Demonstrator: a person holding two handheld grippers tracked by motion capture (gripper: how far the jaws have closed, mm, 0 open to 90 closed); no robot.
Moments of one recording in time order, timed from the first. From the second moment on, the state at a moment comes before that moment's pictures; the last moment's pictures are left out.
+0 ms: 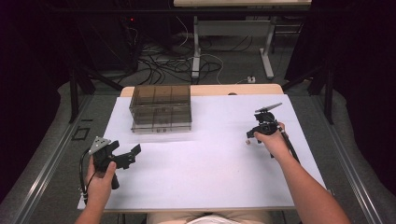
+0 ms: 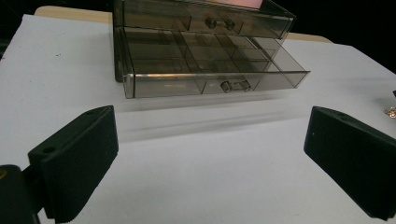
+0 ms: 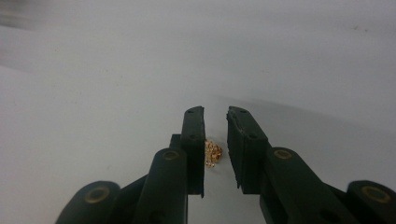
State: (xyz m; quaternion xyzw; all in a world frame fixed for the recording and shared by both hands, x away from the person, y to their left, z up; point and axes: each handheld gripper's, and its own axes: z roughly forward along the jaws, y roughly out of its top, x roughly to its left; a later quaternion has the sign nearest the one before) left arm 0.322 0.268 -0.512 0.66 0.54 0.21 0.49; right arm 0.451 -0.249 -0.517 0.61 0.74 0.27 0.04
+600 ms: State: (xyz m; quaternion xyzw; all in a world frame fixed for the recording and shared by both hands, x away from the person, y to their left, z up) left arm 0.322 0.267 -0.512 0.66 0.54 0.21 0.49; right arm 0.454 -0.245 -0.527 0.61 0.74 0.27 0.03
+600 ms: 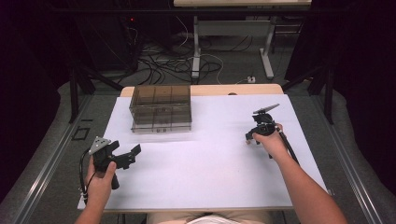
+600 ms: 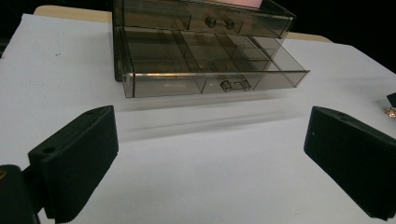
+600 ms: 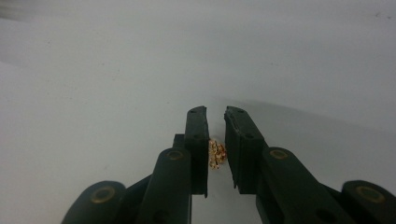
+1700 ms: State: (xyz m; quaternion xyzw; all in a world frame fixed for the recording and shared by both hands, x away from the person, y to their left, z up) left arm 0.322 0.267 -0.512 0.66 0.53 0.21 0.49; right arm 0.456 -0.245 -0.529 0.61 0.75 0.26 0.01
